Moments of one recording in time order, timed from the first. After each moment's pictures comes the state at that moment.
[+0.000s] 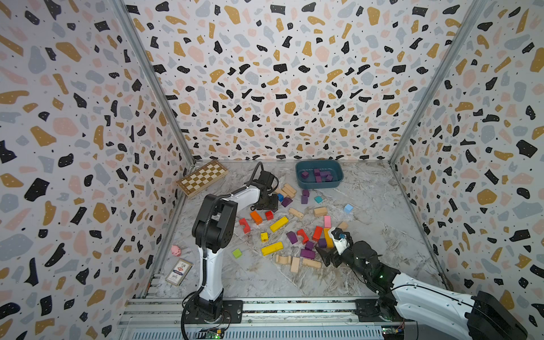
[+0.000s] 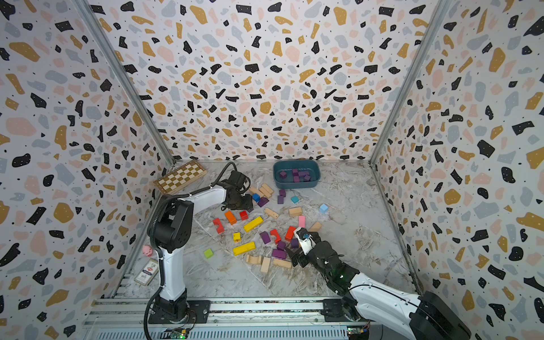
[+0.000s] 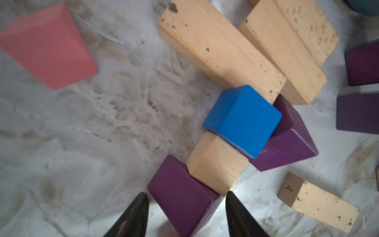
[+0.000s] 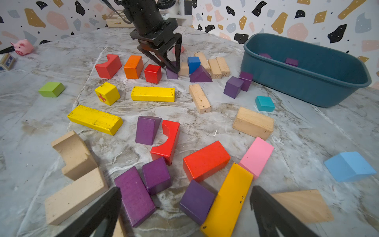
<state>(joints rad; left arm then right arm) -0.39 2.07 1.46 -0.54 0.10 -0.29 0.81 0.86 0.13 0.37 0.10 0.01</state>
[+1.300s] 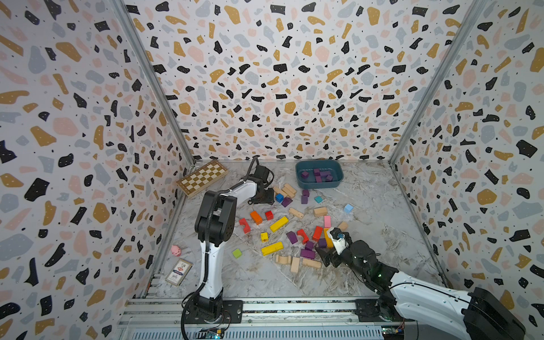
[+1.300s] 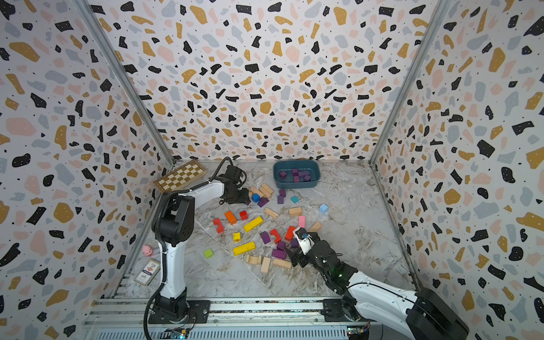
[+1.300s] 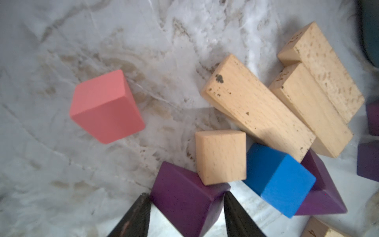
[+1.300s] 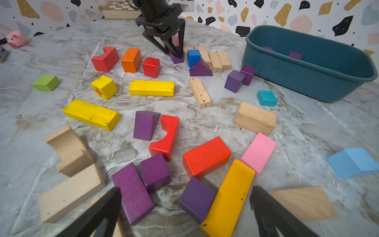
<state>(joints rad) -0.33 2.17 1.61 -0.57 0.09 -0.26 0.81 0.90 0.13 0.37 0.10 0.01</state>
